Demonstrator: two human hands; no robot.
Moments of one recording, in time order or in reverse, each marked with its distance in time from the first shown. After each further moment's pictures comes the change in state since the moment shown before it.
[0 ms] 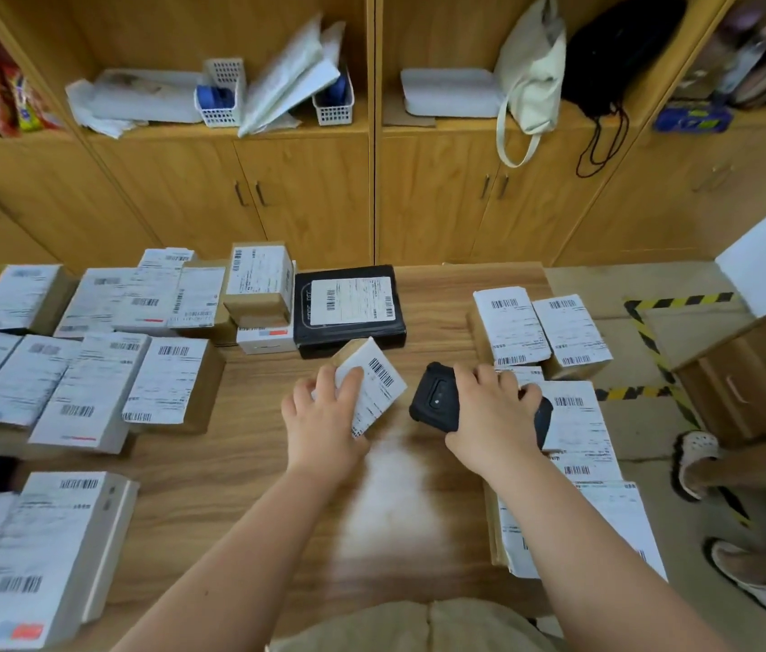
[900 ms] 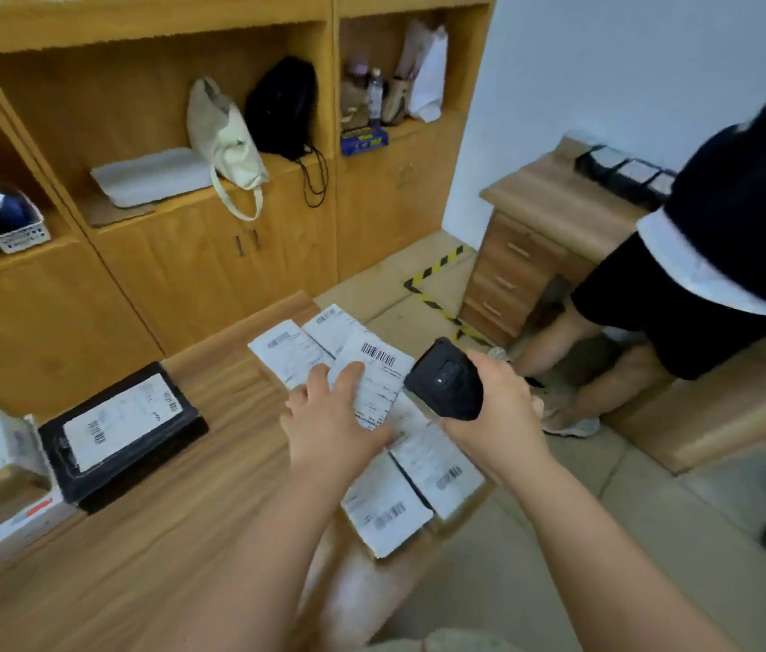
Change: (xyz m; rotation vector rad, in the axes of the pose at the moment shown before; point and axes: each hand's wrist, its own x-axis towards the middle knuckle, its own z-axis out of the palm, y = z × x) left_hand -0.009 0.202 -0.059 -0.277 -0.117 0.459; right_hand -0.138 0.147 -0.041 0.571 0.414 0.619
